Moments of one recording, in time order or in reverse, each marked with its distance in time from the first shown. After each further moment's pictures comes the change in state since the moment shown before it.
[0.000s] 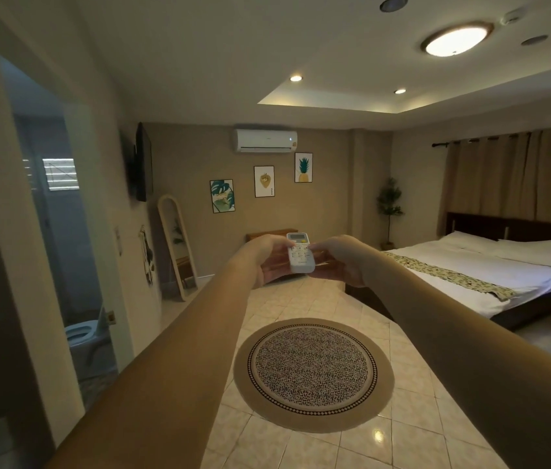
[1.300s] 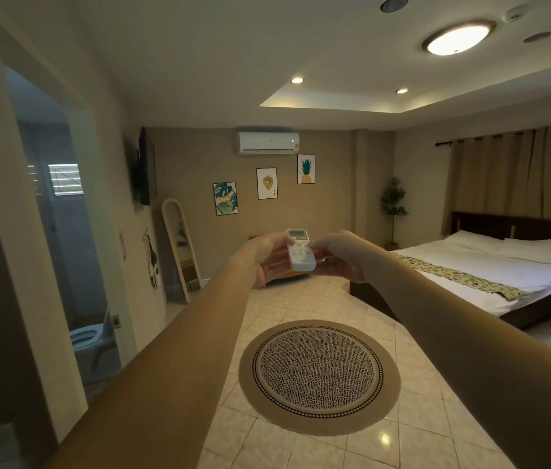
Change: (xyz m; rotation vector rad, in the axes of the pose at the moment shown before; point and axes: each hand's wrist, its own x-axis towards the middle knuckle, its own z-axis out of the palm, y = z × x) left_hand -0.002 0.007 -0.001 -0.014 0.028 -0.018; right_hand 0.005 -0.010 0.003 -0.003 -0.029 -0.034
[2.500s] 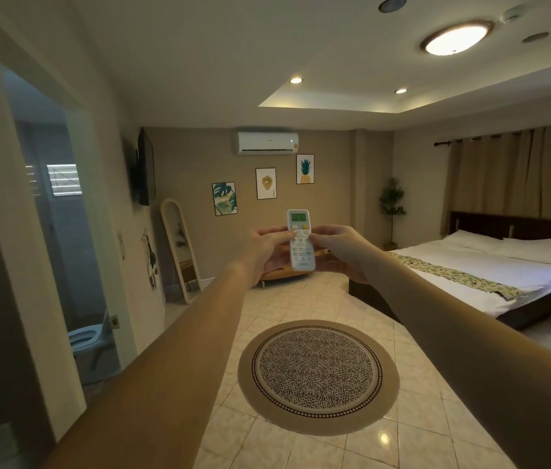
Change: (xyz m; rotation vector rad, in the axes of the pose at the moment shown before) left_hand 0.003 -0.002 -0.002 -0.019 -0.066 0.311; right_hand 0.004 0.006 -0.009 -0.088 0.005 -0.201
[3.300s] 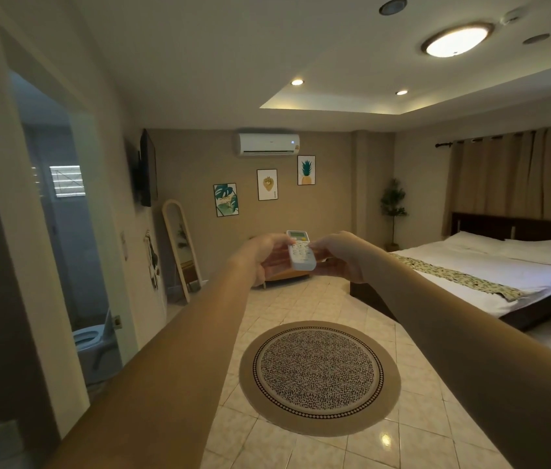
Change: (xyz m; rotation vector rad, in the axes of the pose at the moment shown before) left_hand 0.001 0.003 0.002 0.060 0.041 -0.248; right_hand -0.007 -0.007 0.006 0.087 0.008 0.205
